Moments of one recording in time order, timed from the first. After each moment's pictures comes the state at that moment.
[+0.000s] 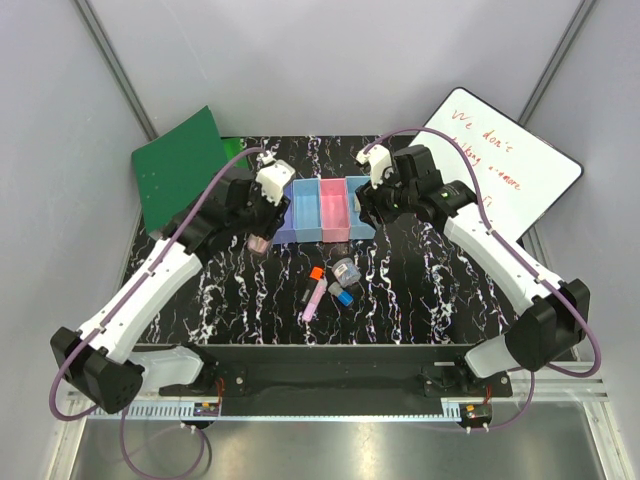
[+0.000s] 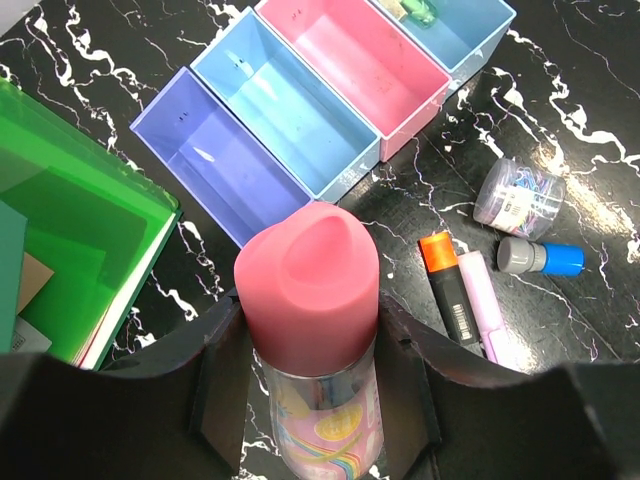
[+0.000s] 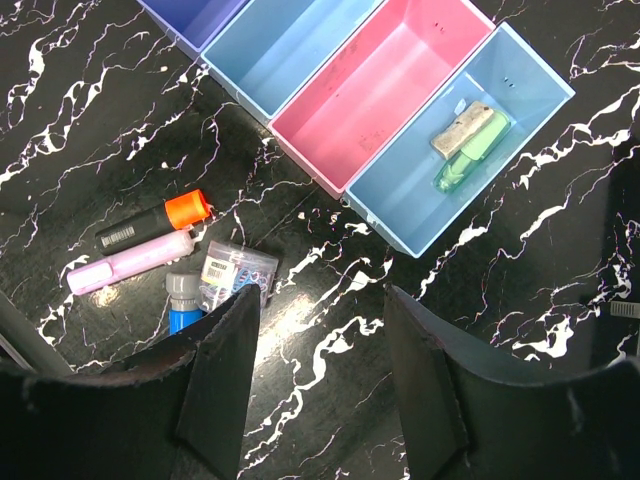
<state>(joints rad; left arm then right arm) -0.54 1.20 1.23 -0.64 0.05 0.18 0.50 1.46 1.38 -0.62 -0.25 -0.20</state>
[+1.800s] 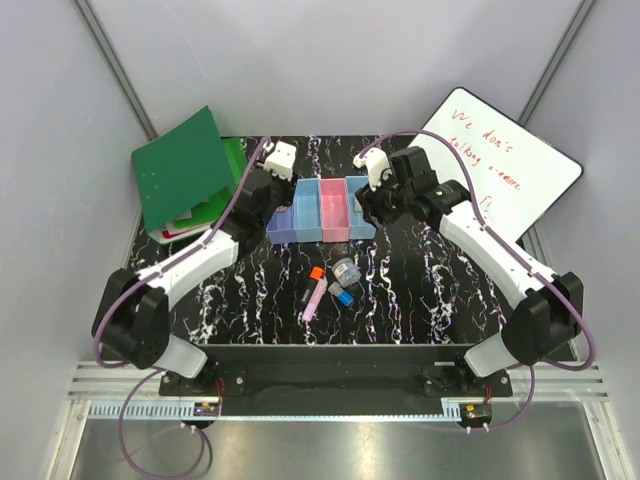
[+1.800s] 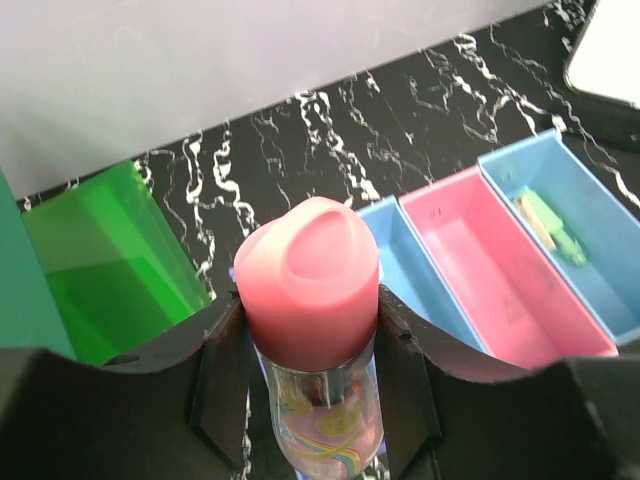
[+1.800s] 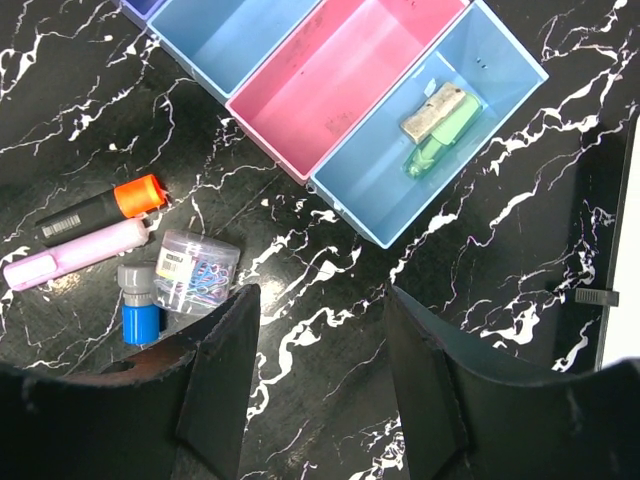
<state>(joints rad) -0.51 1.44 0.97 0.26 -0.23 0.11 0.50 1.50 1.37 -0.61 -0.18 -0.26</state>
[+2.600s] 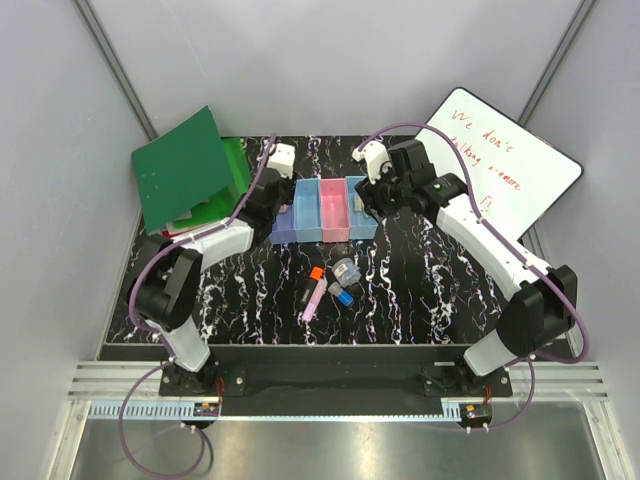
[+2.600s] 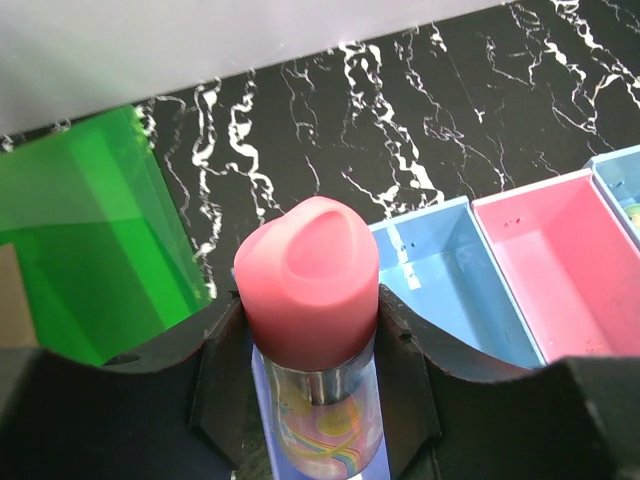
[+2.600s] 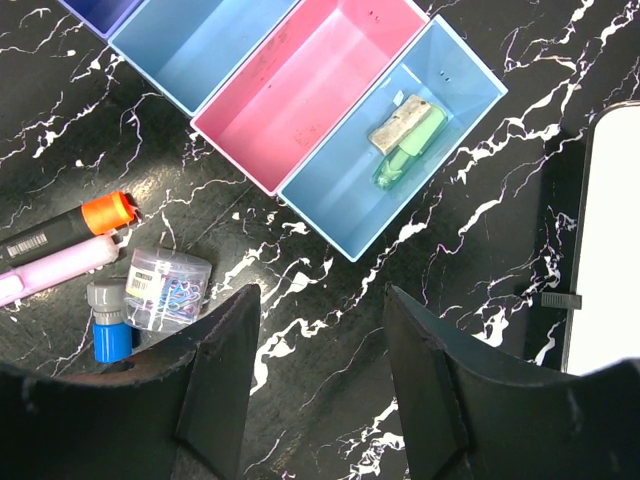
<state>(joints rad) -0.45 1.71 1.03 0.40 -0.29 0.05 0.49 1.54 1.43 -0.62 -0.15 -0.28</state>
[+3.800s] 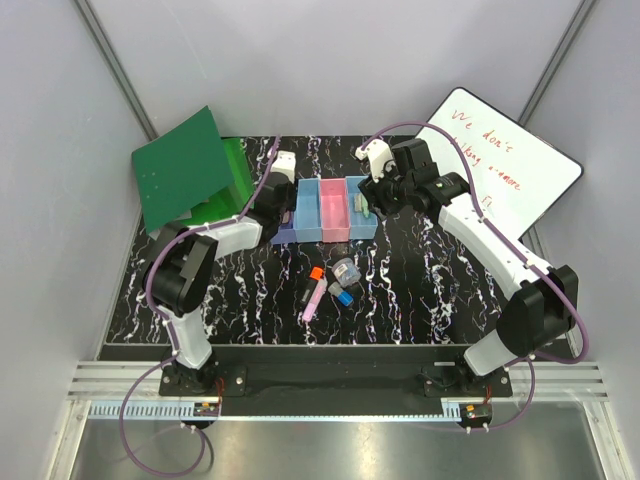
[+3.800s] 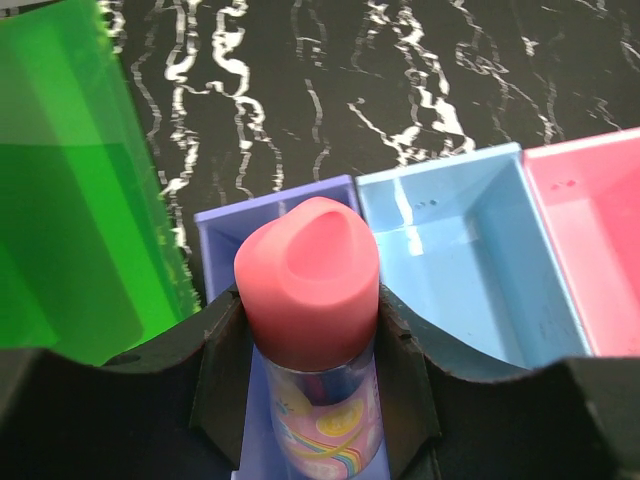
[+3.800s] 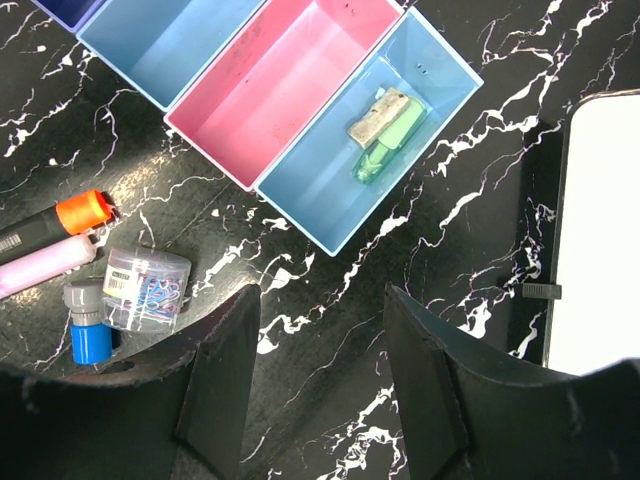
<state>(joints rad) -0.45 1.84 1.07 0.35 -0.34 -0.06 0.47 1.54 1.43 -0.62 -0.13 -0.30</state>
